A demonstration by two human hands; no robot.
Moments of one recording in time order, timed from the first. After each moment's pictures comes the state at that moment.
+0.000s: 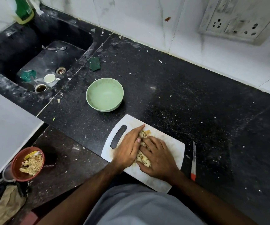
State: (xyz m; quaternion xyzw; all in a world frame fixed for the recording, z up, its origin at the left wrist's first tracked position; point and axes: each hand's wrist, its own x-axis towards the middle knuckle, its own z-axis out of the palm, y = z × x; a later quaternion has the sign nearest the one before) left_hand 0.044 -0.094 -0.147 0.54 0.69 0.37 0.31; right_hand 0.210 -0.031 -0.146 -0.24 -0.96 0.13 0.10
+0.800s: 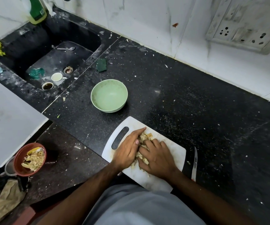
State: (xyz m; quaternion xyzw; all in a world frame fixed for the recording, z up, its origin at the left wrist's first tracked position) left_hand 0.043 -0.093 -0.136 0.53 0.67 0.41 0.32; right_hand 0.197 -0.017 -0.140 -0.21 -0.97 0.04 0.11
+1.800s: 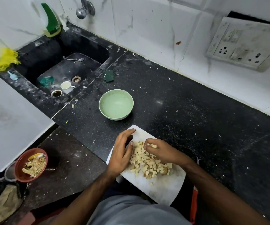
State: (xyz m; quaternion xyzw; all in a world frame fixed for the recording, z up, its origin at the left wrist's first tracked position) left_hand 0.020 -0.107 -0.120 0.48 0.69 0.50 0.19; right_hand 0.169 0.035 -0.075 -0.32 -0.73 0.60 -0.08
